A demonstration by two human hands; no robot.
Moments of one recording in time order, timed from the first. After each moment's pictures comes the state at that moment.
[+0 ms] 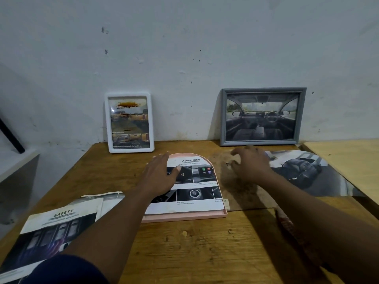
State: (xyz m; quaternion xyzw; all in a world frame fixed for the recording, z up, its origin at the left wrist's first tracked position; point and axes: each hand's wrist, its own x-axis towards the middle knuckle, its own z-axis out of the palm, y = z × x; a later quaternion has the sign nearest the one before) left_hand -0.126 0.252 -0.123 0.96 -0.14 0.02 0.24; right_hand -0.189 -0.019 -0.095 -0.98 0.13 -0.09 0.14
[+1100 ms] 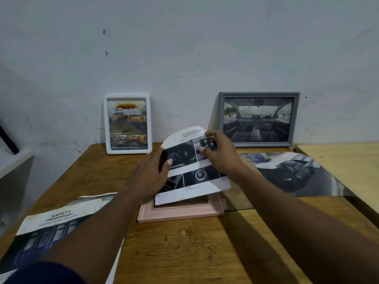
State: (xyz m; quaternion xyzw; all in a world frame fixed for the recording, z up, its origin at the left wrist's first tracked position) left_hand -0.138 0.280 -0.114 0.94 -0.17 0.08 0.28; right_hand -0.181 0.058 -0.062 -0.83 0.03 -0.16 0.53
